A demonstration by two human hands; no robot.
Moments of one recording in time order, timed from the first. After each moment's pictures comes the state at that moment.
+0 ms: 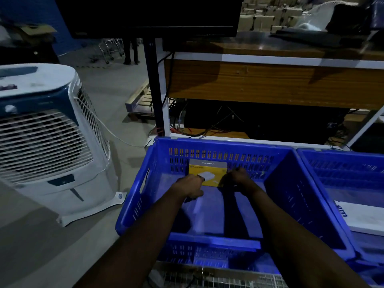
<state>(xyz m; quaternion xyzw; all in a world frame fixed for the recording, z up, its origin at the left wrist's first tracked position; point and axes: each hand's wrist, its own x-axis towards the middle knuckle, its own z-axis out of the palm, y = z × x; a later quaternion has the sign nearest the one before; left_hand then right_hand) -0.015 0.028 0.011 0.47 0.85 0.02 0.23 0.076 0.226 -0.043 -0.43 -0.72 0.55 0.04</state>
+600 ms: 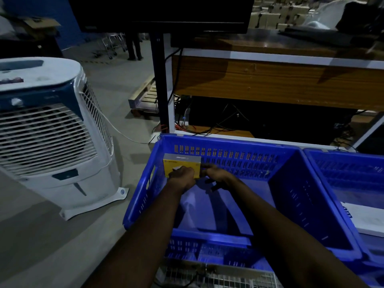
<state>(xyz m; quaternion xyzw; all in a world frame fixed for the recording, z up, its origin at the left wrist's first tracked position) -0.035 0.009 0.010 0.33 0.92 0.03 0.19 0.042 0.124 0.032 -0.31 -0.76 0.55 -0.14</state>
